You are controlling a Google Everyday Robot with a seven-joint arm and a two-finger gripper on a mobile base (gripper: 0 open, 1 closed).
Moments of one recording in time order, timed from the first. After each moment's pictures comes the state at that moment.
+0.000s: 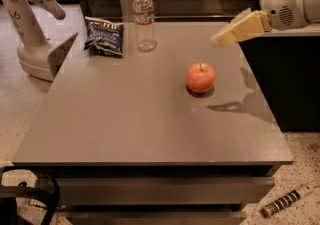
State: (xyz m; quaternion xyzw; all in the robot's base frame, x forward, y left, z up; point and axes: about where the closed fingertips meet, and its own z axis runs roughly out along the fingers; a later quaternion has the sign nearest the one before) arm 0.594 -0.163 1.013 -0.43 0.74 0.11 0.51
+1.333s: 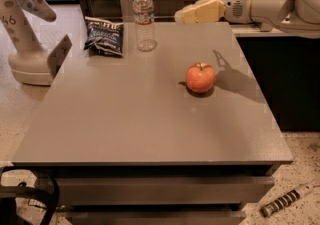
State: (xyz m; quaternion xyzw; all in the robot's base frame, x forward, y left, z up) arm 0.680 -0.098 1.015 -0.38 0.67 0.23 0.60
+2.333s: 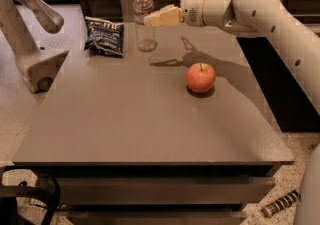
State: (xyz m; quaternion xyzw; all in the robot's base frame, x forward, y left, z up) arm 0.774 -0.025 0.957 -0.37 0.67 0.27 0.58
